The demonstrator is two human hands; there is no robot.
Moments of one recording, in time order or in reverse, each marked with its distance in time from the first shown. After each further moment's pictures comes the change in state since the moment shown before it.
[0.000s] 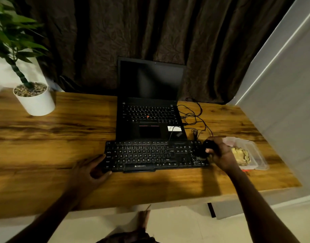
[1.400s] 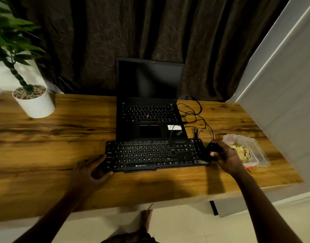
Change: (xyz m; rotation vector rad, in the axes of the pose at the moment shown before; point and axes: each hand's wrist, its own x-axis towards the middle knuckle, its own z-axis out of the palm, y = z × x) left_hand -0.002 0.002 -0.002 -0.025 -0.023 -0.029; right_hand -0.020 -0.006 -0.009 0.014 0.009 -0.038
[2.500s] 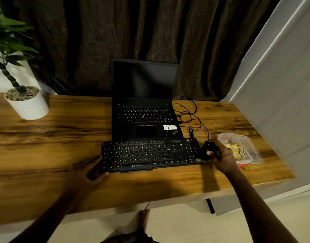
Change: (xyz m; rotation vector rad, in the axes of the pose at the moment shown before) left_hand 0.000 -0.003 0.003 -0.037 0.031 0.006; right_hand -0.010 -0.009 -0.001 -0.033 0.026 0.057
